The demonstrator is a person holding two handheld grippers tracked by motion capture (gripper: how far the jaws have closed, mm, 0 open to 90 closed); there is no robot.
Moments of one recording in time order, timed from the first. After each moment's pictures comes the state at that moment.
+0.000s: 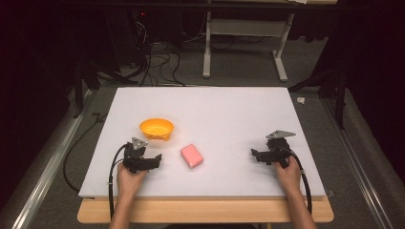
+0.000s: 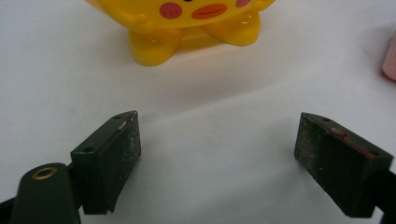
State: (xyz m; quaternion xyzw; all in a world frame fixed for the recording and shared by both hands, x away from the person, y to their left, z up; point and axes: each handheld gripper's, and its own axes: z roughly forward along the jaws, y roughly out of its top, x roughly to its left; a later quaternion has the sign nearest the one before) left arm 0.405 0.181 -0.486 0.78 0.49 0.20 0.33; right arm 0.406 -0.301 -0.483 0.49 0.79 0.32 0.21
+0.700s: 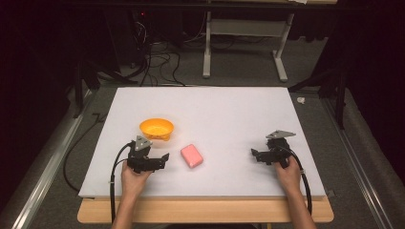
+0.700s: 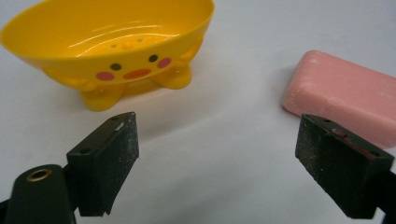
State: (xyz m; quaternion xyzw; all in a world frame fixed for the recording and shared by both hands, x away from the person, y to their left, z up) left arm 0.390 0.162 -0.458 0.79 0.44 0.17 0.40; right arm 0.406 -0.301 -0.483 0.49 0.79 0.32 0.21
